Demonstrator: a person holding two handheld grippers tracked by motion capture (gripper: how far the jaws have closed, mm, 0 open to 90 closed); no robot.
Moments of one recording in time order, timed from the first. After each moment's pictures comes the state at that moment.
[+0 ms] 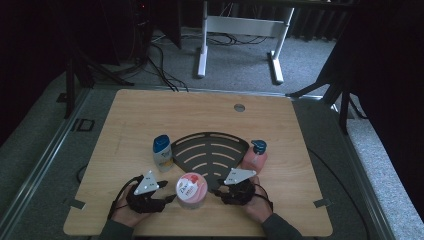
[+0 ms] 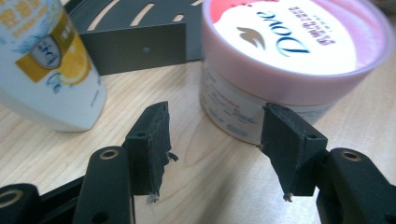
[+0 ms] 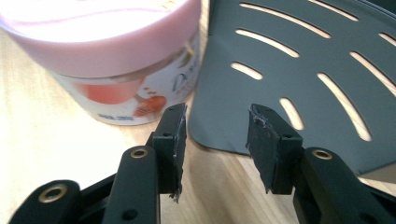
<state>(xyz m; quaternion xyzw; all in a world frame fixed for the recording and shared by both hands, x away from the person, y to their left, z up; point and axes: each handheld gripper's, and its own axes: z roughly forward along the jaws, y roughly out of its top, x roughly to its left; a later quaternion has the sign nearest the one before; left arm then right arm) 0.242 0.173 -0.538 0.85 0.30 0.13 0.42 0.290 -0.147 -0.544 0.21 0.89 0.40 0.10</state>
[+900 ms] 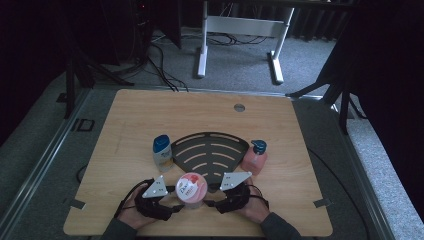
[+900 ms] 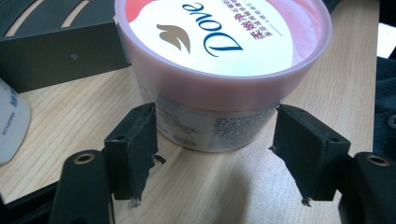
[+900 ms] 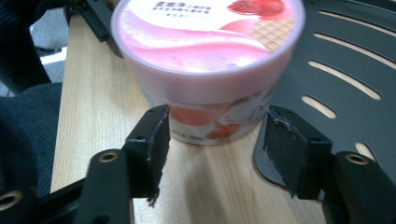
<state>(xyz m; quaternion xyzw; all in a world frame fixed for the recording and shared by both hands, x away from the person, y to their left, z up) 0.243 0.153 -0.545 0.88 0.24 0.08 0.41 0.282 -0.133 -0.539 0.12 0.89 0.43 0.03</state>
